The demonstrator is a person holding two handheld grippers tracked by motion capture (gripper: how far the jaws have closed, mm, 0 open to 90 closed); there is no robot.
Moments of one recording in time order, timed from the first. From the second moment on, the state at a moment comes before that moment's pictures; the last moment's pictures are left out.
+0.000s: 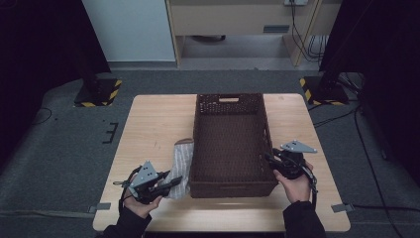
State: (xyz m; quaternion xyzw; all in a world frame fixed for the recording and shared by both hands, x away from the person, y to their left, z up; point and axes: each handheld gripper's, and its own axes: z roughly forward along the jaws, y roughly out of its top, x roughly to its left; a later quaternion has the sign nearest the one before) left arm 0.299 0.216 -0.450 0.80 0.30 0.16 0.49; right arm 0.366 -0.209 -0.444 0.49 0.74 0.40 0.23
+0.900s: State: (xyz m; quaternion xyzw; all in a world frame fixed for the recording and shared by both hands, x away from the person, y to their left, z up) left arm 0.304 0.219 -0.461 0.81 0.32 0.14 0.46; right arm 0.372 -0.203 -0.447 0.52 0.72 0.40 0.25
